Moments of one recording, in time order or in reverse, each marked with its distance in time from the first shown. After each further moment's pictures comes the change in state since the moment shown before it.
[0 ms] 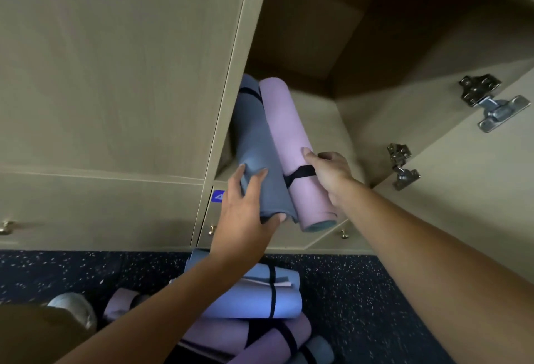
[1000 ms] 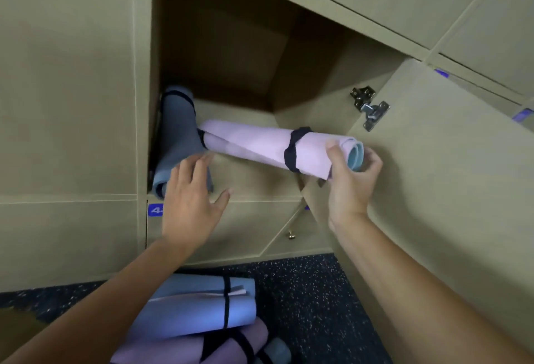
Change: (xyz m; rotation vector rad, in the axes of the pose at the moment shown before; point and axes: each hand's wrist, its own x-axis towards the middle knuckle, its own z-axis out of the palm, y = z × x) left_hand 0.027 0.038 0.018 0.236 0.296 0.345; right_hand -0.101 -0.012 -0.144 0.690 0.457 -0.269
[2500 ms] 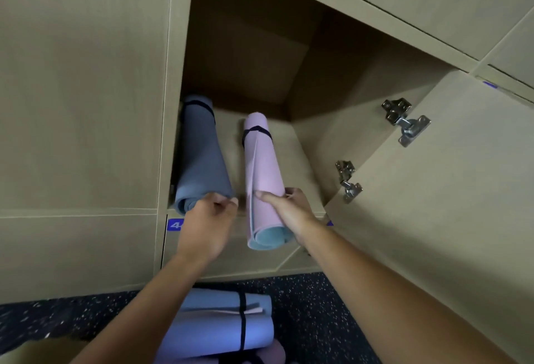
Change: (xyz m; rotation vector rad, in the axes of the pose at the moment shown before) left_hand 0.010 -0.012 -0.002 -0.398 -0.259 -0.660; right_hand -0.003 0.104 0.076 -0.625 -0.586 0.422
